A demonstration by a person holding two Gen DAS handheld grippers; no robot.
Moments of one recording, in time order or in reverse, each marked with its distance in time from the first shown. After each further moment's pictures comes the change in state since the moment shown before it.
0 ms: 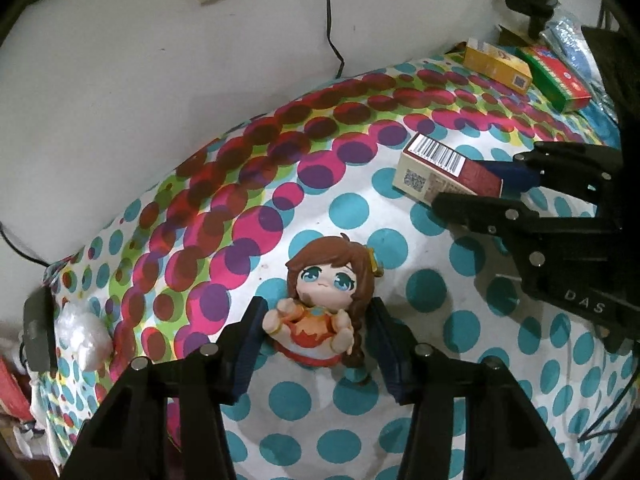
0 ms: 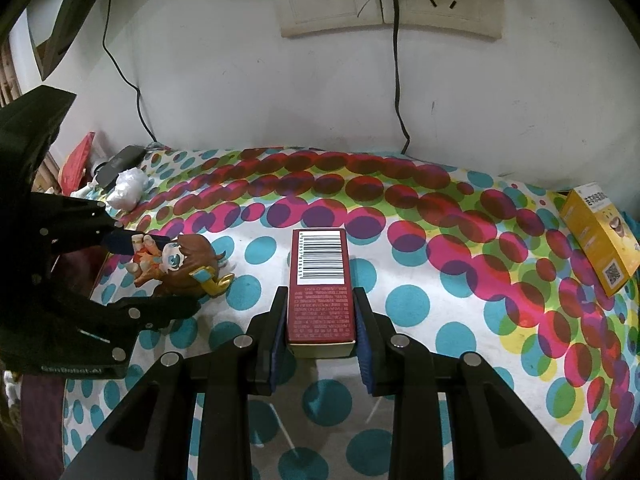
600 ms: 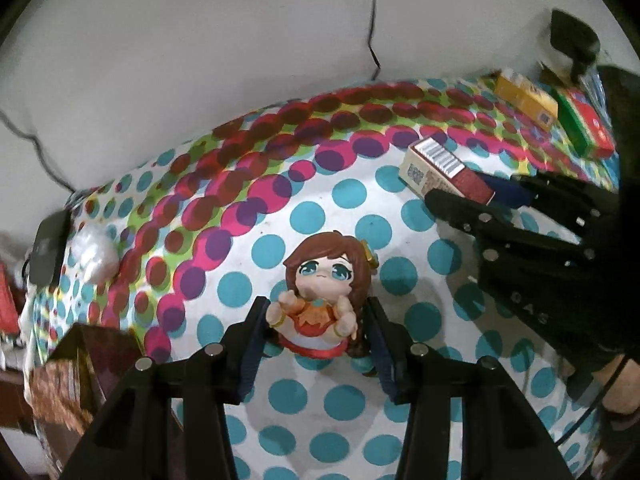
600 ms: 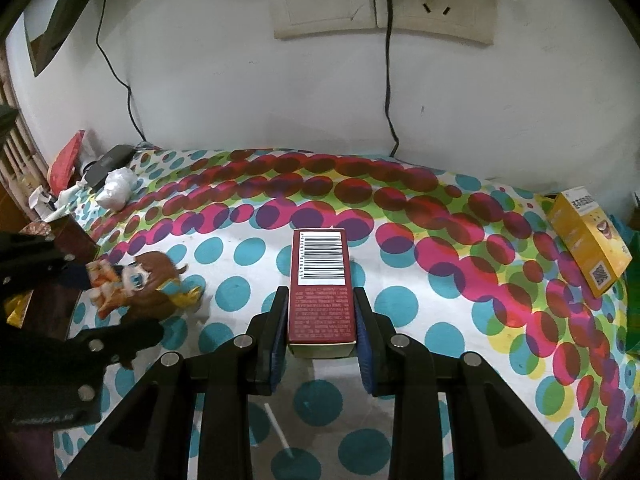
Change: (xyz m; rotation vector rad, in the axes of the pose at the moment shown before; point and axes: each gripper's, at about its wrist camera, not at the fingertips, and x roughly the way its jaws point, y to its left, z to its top) left arm -0.033 -0.011 -0.018 -0.244 0.022 0.056; right arm -0.001 0.003 0.001 0.006 -0.003 -0.063
